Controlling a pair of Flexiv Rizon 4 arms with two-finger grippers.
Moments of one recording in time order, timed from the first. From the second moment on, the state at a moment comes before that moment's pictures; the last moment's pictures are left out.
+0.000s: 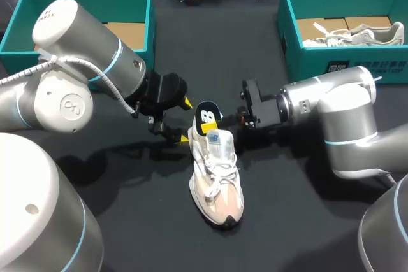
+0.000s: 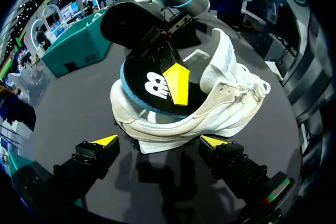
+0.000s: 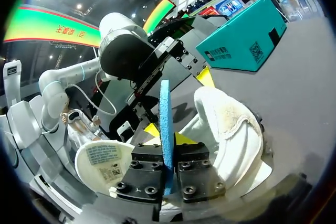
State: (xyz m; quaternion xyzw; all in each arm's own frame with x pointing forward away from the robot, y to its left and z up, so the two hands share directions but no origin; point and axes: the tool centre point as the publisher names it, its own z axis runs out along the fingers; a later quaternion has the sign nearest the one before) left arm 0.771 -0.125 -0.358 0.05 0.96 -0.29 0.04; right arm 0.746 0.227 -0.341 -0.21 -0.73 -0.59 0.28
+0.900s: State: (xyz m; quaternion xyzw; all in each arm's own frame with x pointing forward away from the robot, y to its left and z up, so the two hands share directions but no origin) left arm 0.771 -0.125 -0.358 0.05 0.96 -0.29 0.04; right arm 0.765 0.231 -0.321 -0.19 -0.74 -0.59 0.26
